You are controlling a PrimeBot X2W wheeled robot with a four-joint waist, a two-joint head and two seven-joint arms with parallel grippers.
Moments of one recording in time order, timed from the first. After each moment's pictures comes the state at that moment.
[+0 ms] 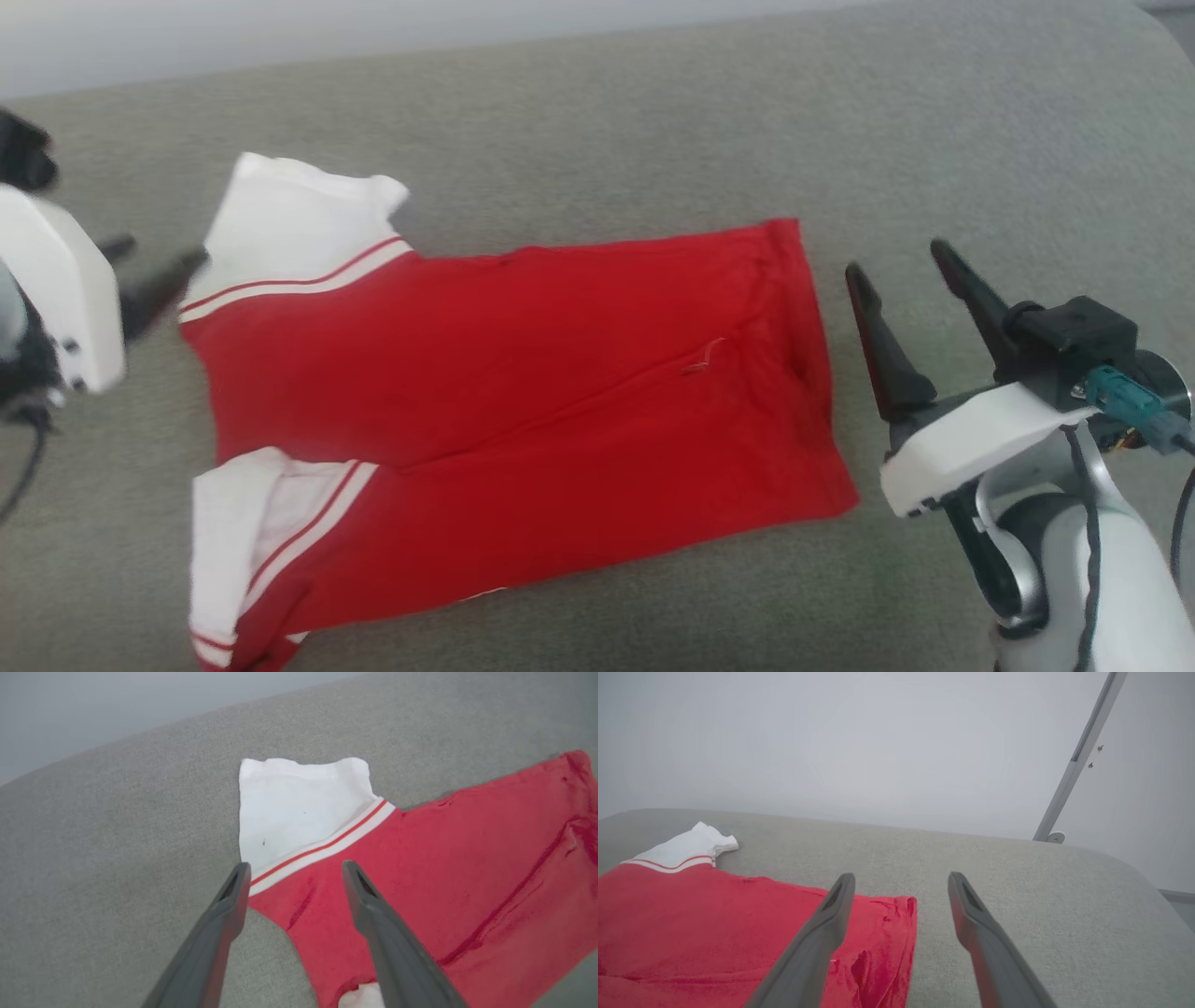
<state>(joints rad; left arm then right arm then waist) -1.01 1.07 -1.09 0.22 -1.36 0.07 0.39 -0.23 -0.06 0.07 -0.15 0.13 0.13 0.24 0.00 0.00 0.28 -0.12</state>
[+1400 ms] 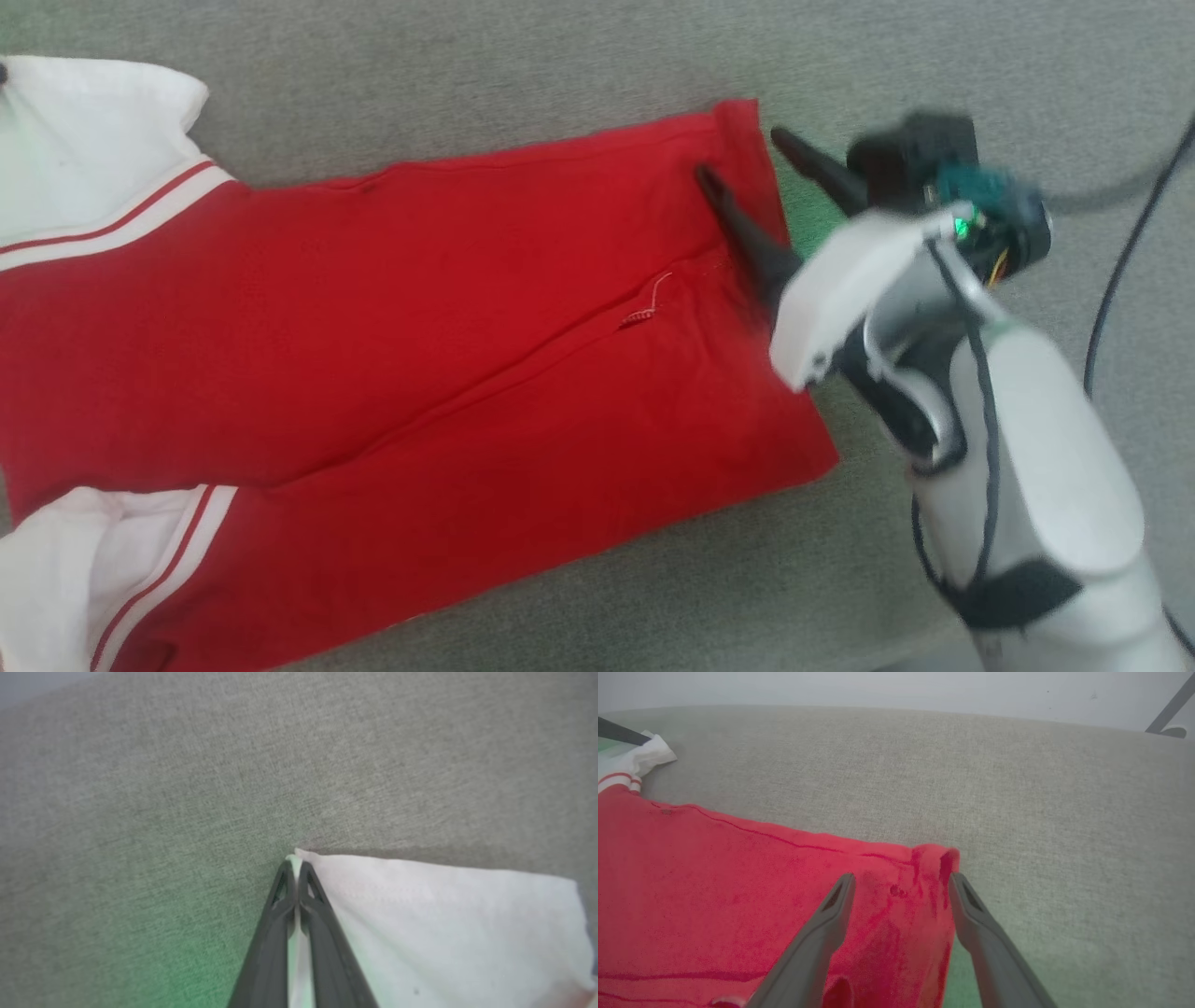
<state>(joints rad) -1.41 0.86 -1.12 0.86 -1.28 -0.13 0.63 -0.59 -0.05 0.25 0.08 0.28 0.13 0.39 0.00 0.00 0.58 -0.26</state>
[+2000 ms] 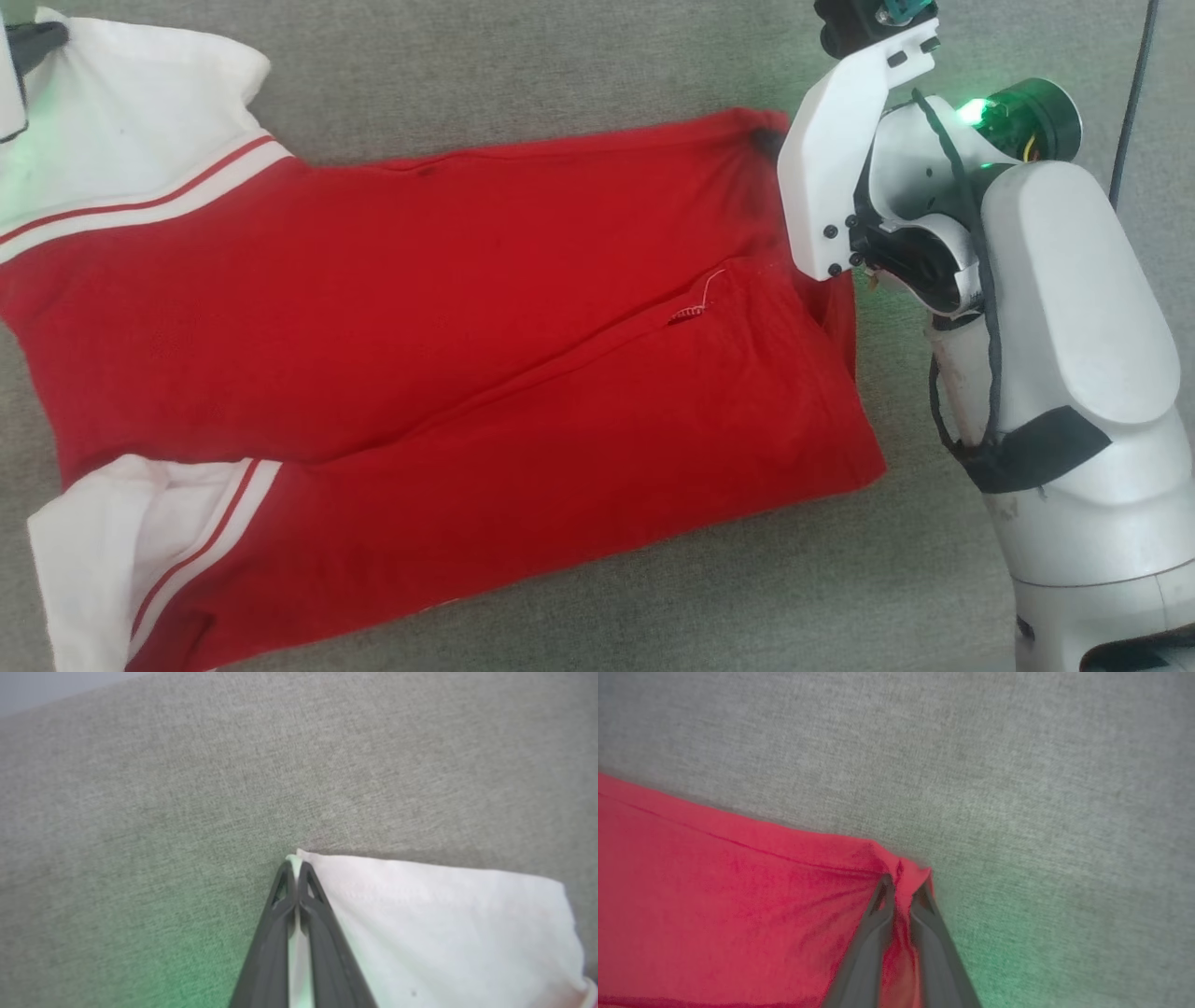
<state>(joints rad) -1.43 0.81 -1.14 0.83 -1.31 -0.13 0.56 -0.88 -0.05 0.22 0.32 0.30 0.13 0.92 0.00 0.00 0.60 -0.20</state>
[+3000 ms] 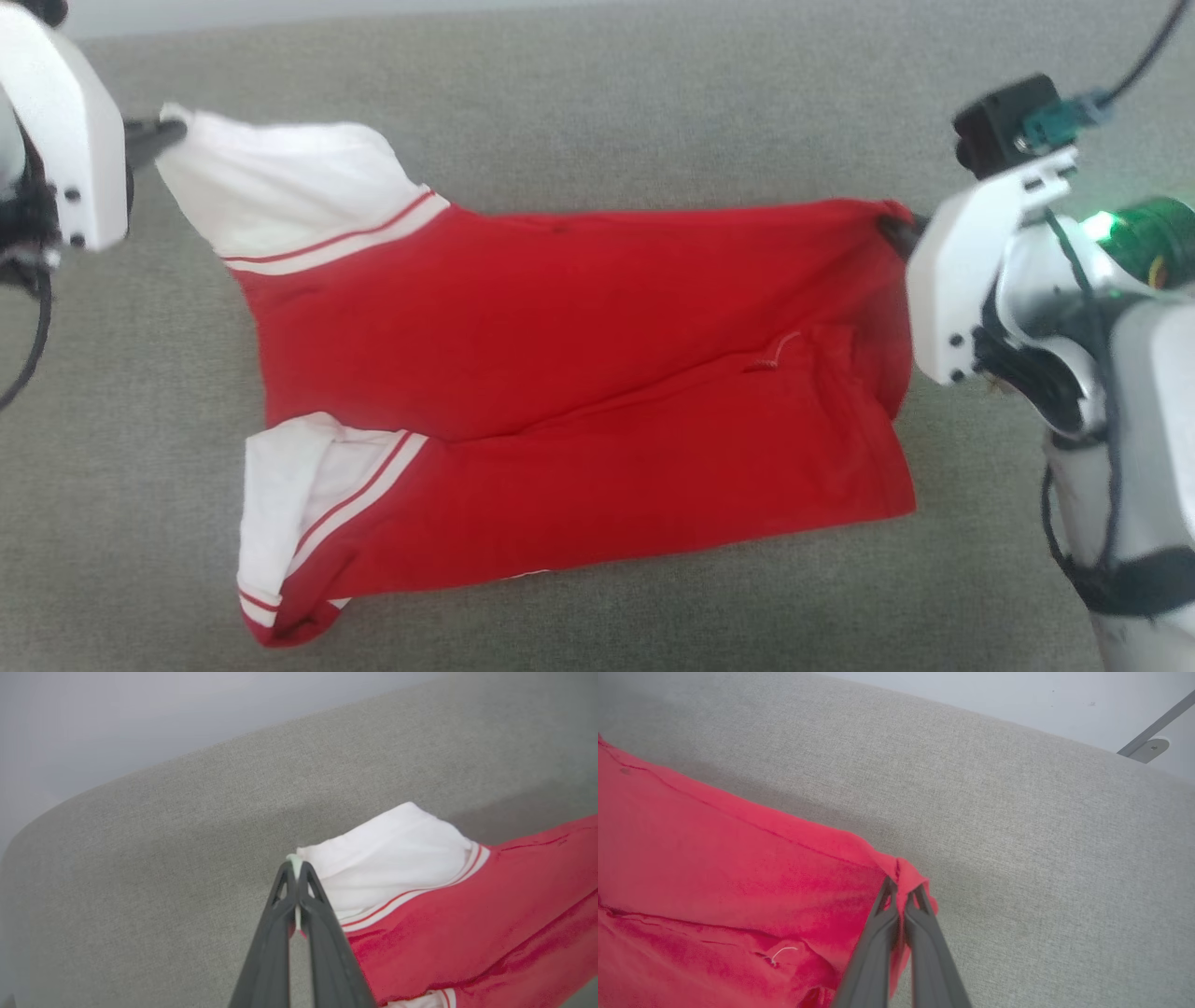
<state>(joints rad) -1.32 0.91 -1.21 0.49 -1.36 -0.06 0.53 -0.61 -0.20 0.14 0.04 0.31 0.13 0.93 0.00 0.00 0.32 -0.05</state>
